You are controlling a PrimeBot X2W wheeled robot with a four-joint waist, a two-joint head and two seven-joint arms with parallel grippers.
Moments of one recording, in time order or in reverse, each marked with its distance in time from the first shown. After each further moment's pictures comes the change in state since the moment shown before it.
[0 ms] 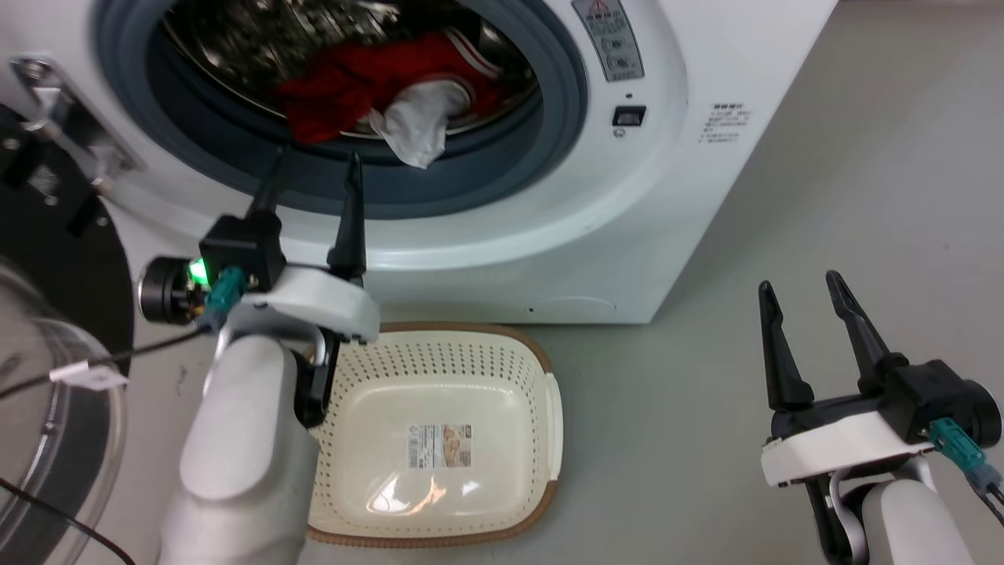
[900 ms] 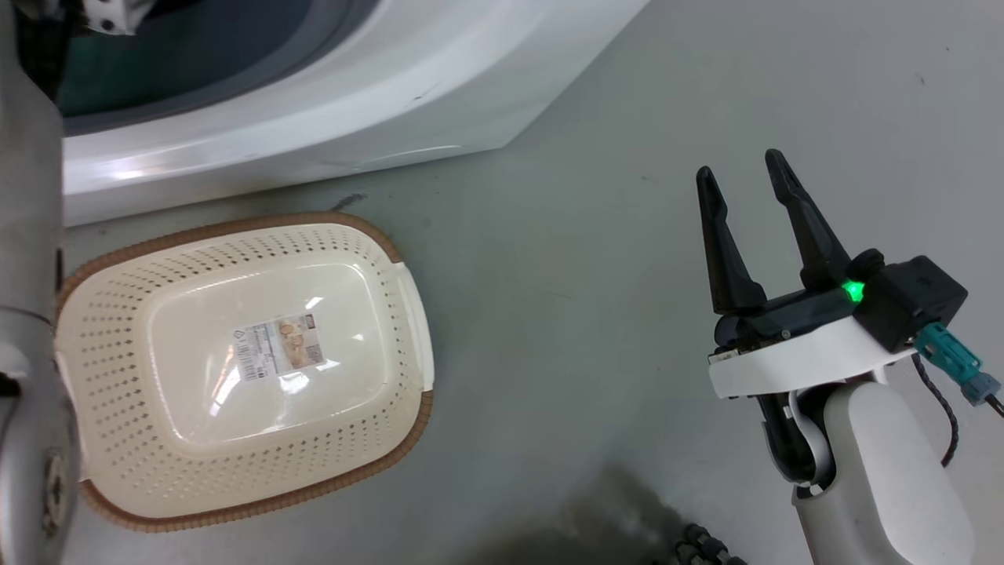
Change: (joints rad) left arm -0.808 0.291 -0.070 0.576 0.116 -0.041 0.318; right arm -0.221 -0.002 0.159 -0.015 0.174 0.000 0.000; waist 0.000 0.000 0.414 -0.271
